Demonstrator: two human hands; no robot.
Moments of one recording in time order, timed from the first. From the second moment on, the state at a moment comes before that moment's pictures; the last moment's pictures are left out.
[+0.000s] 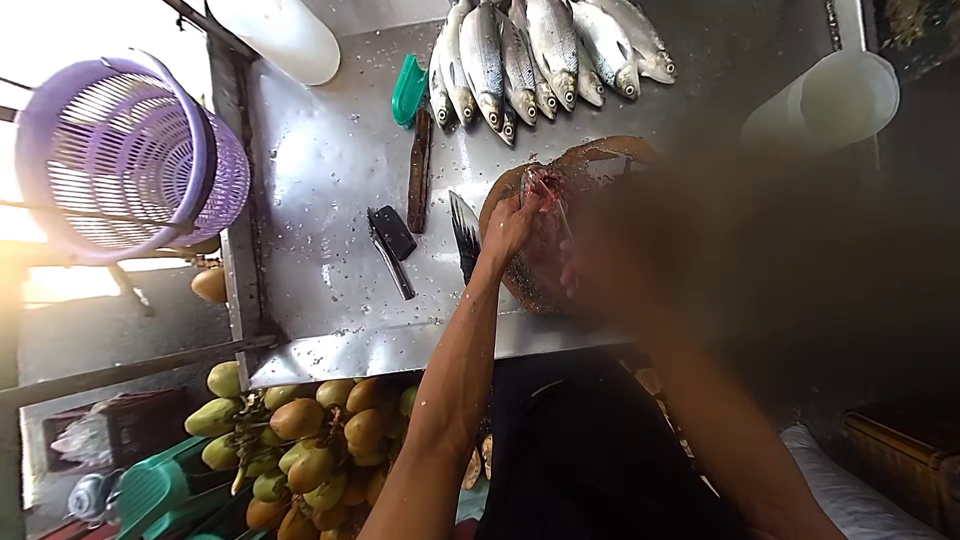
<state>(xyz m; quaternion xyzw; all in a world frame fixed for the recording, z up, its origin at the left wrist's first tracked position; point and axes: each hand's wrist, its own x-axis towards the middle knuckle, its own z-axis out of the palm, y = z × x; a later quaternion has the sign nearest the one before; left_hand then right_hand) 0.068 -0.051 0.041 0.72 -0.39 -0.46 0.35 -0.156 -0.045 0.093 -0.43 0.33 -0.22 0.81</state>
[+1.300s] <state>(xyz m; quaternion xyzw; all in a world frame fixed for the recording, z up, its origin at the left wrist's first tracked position) 0.049 -0.003 0.026 0.61 -0.29 -0.54 0.50 -0.160 -0.024 0.066 -0.74 0.41 -0.04 0.53</state>
